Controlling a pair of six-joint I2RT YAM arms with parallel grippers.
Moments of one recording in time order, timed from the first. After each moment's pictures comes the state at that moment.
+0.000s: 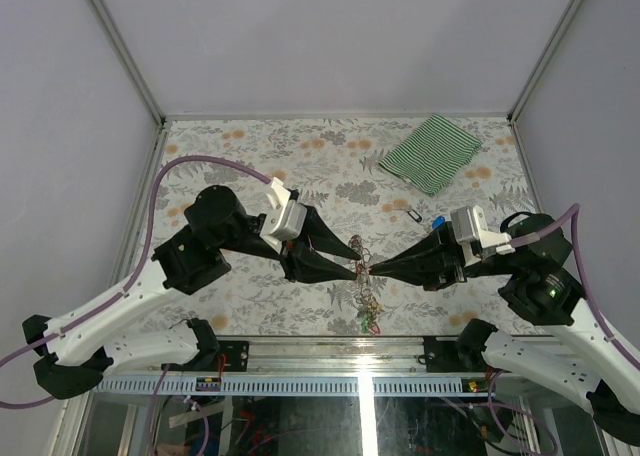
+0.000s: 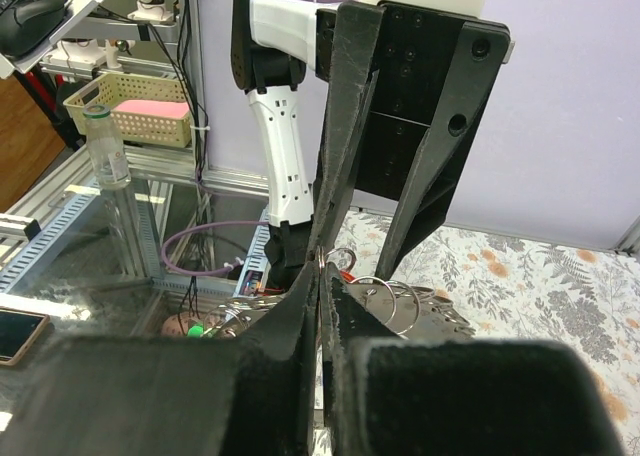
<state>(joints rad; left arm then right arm) -0.99 0.99 1.16 -0.02 0.81 -0.09 0.86 0.69 1.03 -0.08 -0.82 0.06</state>
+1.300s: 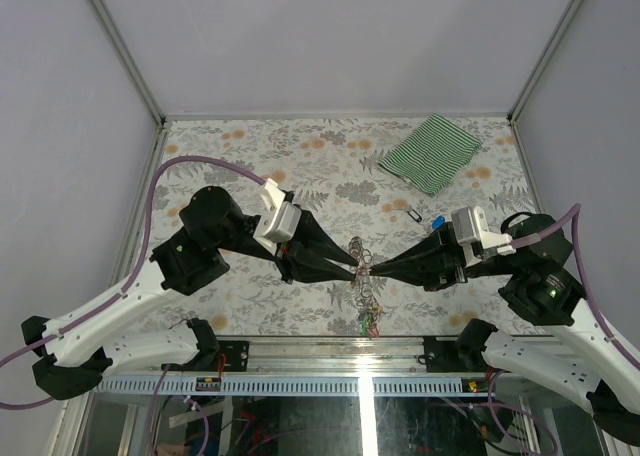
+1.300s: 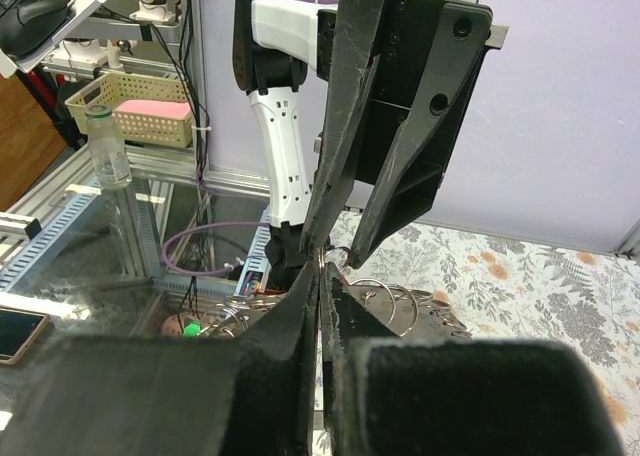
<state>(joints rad) -0.99 0.99 1.16 0.02 0.85 -0.11 0.86 0.69 1.03 -0.08 -0.82 0.06</state>
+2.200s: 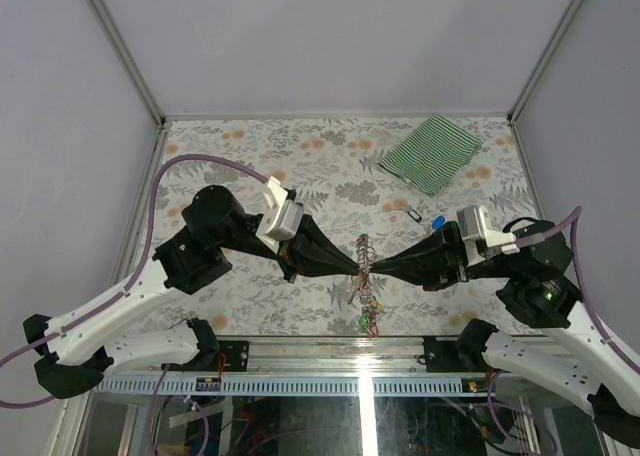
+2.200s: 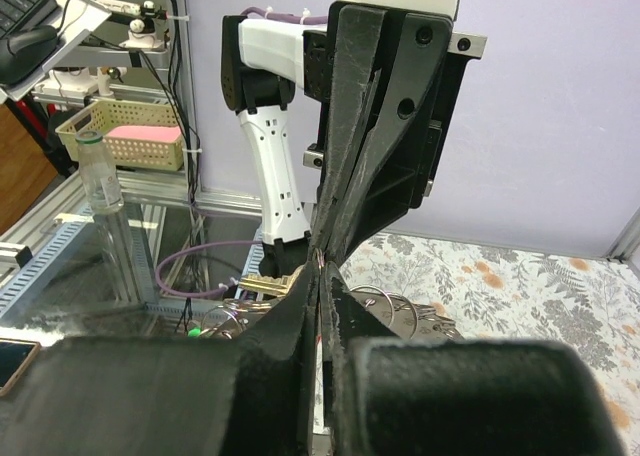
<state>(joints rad) -0.99 1.00 1.16 0.03 0.85 -0.11 0.86 0.66 0.98 -0.01 -0.78 0.11</state>
